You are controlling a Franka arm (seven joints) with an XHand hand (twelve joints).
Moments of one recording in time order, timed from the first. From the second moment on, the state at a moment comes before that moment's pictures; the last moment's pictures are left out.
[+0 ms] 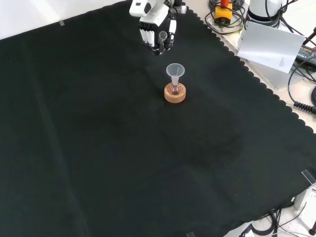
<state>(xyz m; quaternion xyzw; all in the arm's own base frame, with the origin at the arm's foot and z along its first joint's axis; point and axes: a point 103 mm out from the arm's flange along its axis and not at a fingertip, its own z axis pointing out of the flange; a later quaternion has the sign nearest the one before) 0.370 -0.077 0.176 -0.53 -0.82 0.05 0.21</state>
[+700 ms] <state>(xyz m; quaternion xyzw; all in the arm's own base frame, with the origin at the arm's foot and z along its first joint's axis) 0.328 -0.093 0.140 -0.53 -0.80 0.13 0.25</state>
